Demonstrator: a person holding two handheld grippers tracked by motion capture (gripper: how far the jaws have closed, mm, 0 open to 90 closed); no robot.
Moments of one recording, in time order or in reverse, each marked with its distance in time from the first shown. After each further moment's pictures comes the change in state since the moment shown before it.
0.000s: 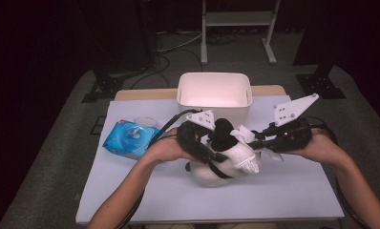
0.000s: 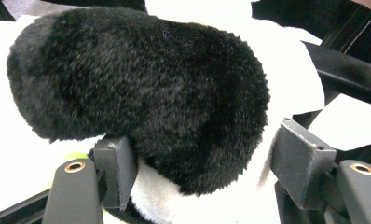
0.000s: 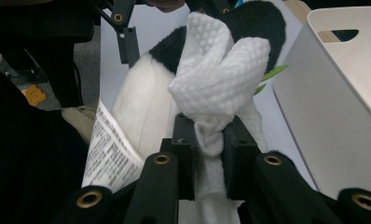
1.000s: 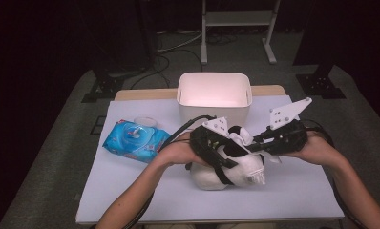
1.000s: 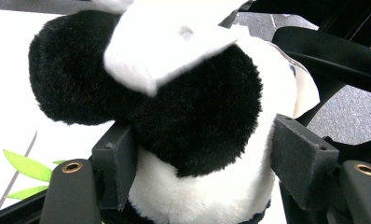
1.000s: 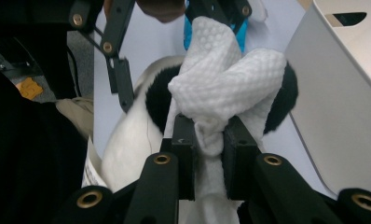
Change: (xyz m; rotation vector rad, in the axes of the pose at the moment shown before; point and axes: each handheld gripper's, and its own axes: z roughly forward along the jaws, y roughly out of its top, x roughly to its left) left arm -0.001 0.004 0.037 0.041 -0.032 0.034; right arm -0.001 -0.008 0.010 0.028 -0.002 0.012
